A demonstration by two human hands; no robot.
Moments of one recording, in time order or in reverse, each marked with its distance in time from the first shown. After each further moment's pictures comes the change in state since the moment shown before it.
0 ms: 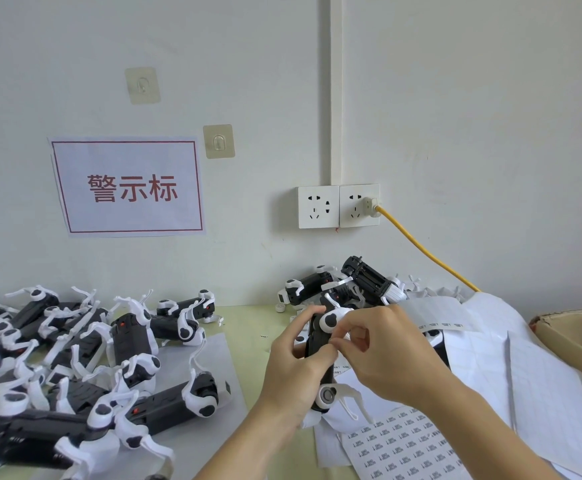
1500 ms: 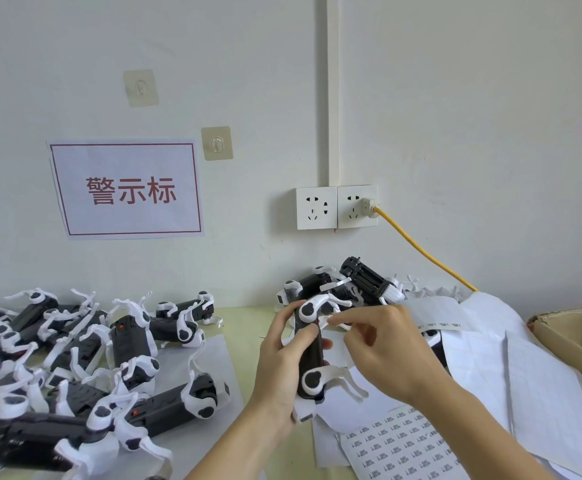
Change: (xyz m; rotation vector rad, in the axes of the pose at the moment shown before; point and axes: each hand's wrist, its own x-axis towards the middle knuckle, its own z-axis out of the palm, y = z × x) left_hand 0.012 -0.008 -0.006 -0.274 0.041 -0.018; right_hand -0.003 0.001 -0.001 0.172 0.077 0.024
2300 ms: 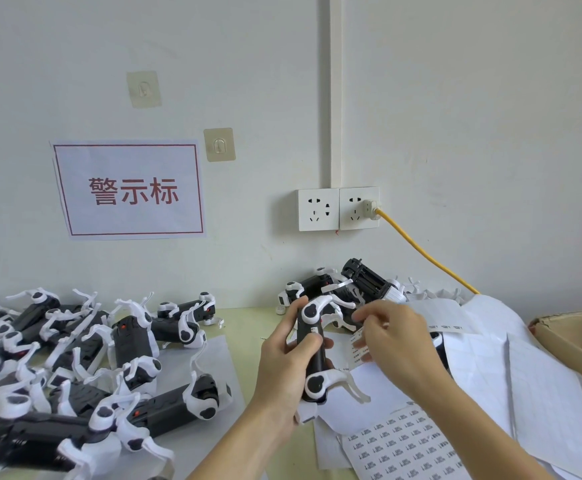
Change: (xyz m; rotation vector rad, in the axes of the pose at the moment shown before) left_hand -0.001 0.000 -0.002 0.089 -0.011 0.024; right_hand 0.008 0.007 0.006 0.191 0.135 0.376
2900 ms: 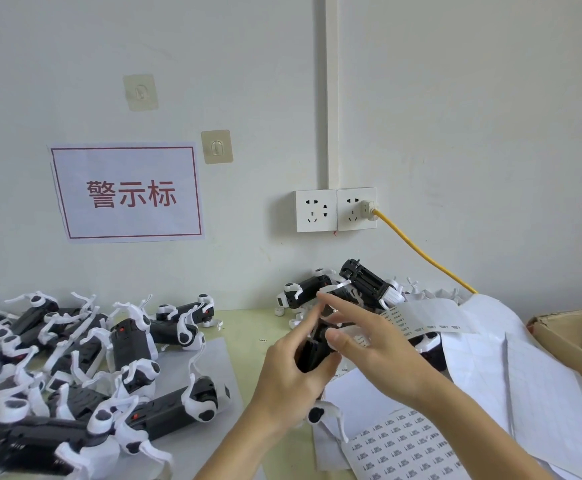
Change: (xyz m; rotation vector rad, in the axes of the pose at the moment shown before) left_hand -0.004 0.000 -0.007 0.442 -0.230 0.289; right_hand -0.008 -0.005 -0.003 -0.008 -0.333 -0.251
